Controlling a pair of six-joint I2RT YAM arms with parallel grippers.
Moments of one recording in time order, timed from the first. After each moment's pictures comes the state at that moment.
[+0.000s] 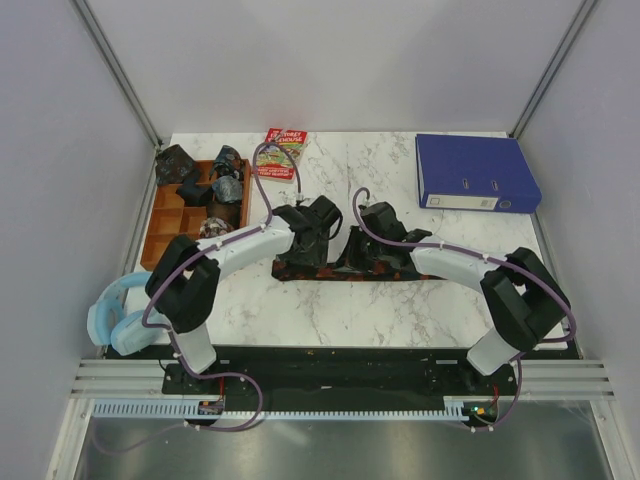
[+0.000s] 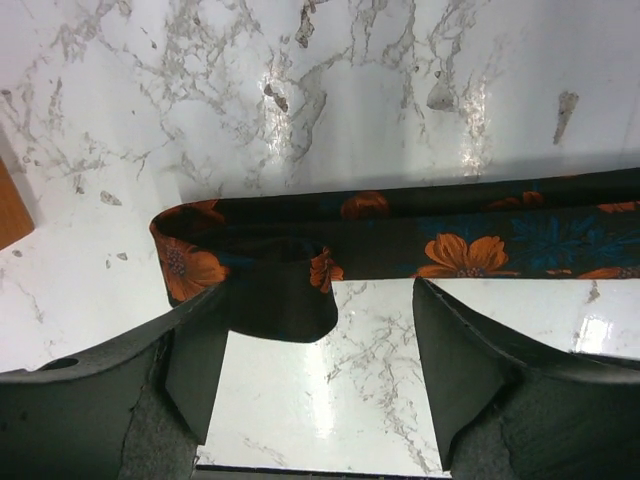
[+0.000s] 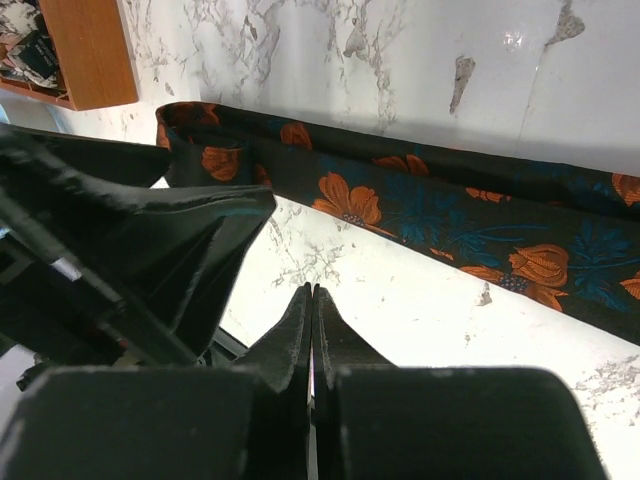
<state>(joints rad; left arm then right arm) -0.77 1.78 1.29 -0.79 -0.34 -0.62 0.66 1.60 0.92 -0.13 -0.28 0.89</state>
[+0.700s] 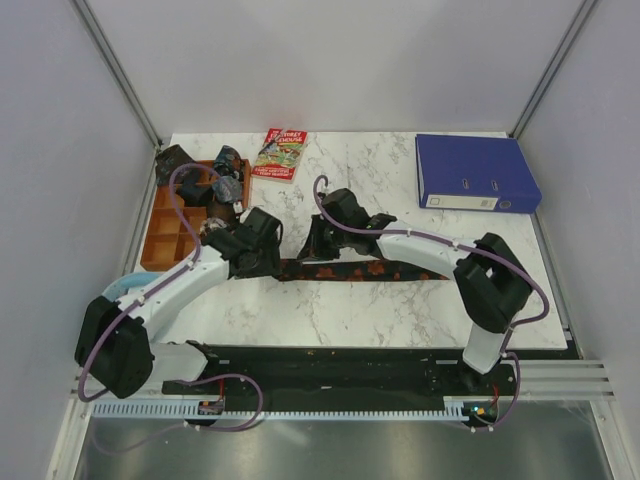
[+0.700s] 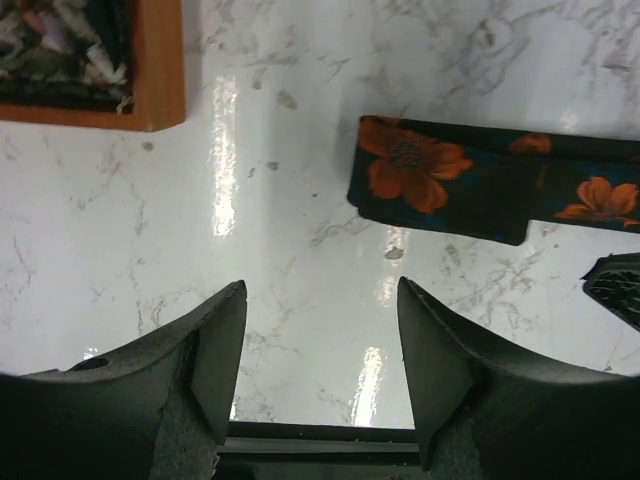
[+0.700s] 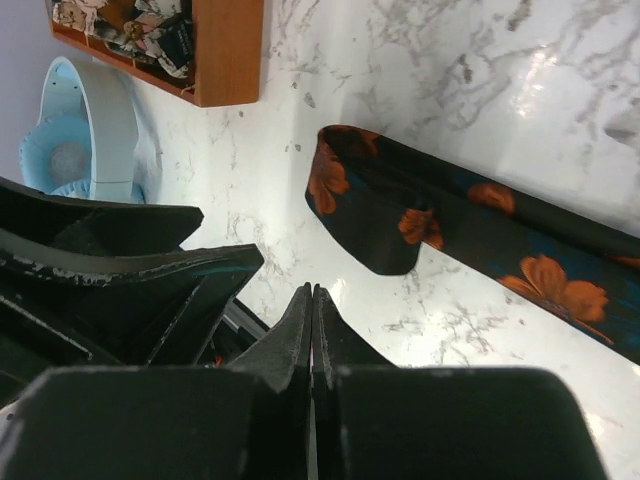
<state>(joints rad) -0.59 1.31 0.94 -0.76 -0.30 -0.63 0.78 1.77 1.23 -0.20 -0.27 0.88</state>
